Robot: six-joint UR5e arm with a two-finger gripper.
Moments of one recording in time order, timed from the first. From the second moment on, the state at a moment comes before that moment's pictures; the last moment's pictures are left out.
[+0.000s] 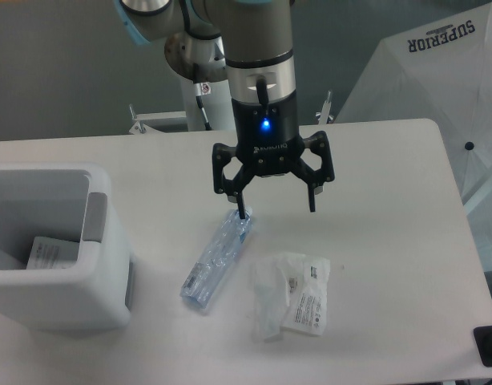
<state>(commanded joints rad) 2.43 -1.74 -1.46 -0.99 1.49 0.39</state>
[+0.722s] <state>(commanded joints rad) 2.42 -1.86 -1.55 -0.75 1.51 0.38</state>
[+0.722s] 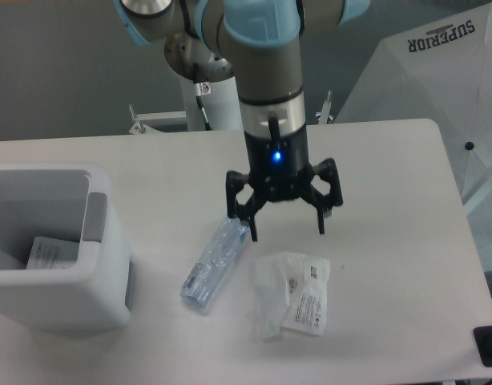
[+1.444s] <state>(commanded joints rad) 2.43 -2.10 -1.52 -0.75 1.47 0.65</state>
